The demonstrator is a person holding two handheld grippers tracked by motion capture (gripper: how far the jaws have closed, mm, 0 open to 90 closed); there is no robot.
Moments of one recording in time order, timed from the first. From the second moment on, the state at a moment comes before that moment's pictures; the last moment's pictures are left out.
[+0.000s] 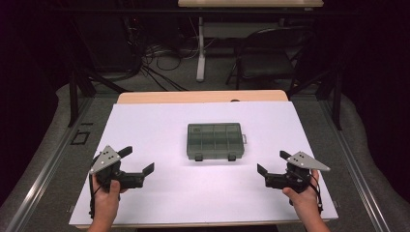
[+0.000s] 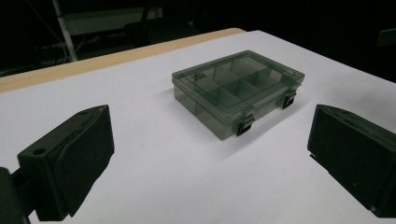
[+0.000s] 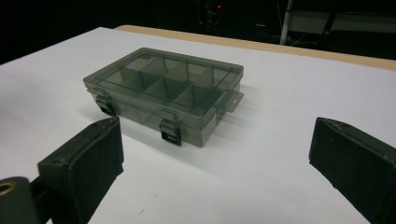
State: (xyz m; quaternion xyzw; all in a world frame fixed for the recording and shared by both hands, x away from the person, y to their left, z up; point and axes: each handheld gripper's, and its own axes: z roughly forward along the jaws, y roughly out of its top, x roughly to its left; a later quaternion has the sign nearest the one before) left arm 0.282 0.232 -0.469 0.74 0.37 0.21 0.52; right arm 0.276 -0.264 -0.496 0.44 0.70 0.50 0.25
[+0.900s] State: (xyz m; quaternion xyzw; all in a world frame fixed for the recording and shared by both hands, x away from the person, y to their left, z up) left arm 0.346 0.158 -0.466 0.76 0.38 0.15 0.50; right arm 0.316 -0.218 -0.484 0.40 0.73 0.48 0.27
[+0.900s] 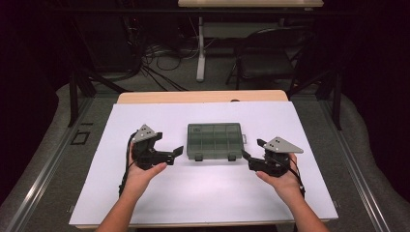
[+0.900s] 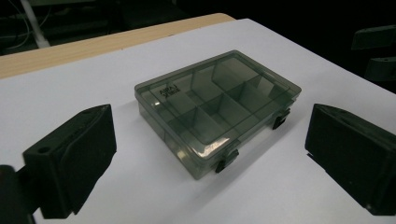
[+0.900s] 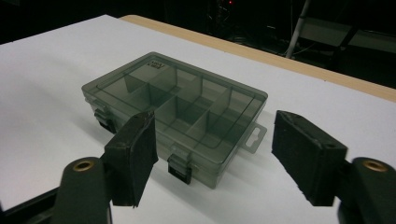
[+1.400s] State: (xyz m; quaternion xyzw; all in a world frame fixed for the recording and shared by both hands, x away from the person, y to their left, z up) left arm 0.357 0.124 -0.489 0.76 0.39 0.16 0.50; right arm 0.331 -0.211 -0.495 0.39 0.75 0.47 0.26
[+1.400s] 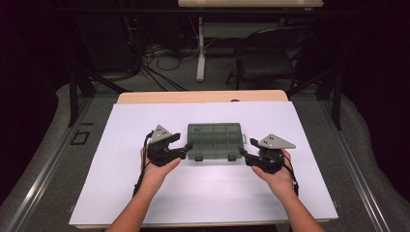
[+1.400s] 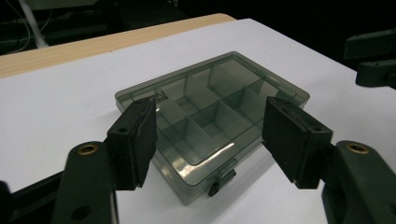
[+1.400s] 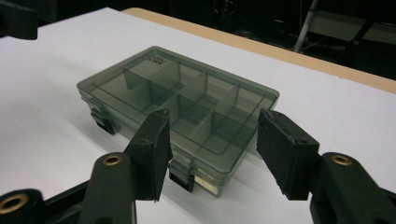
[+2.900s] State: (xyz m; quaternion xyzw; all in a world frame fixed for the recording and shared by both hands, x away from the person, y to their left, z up) left arm 0.348 0.100 -0.553 0.79 0.43 0.10 0.43; right arm 0.338 -0.195 -0.551 0.41 0.78 0.43 0.20
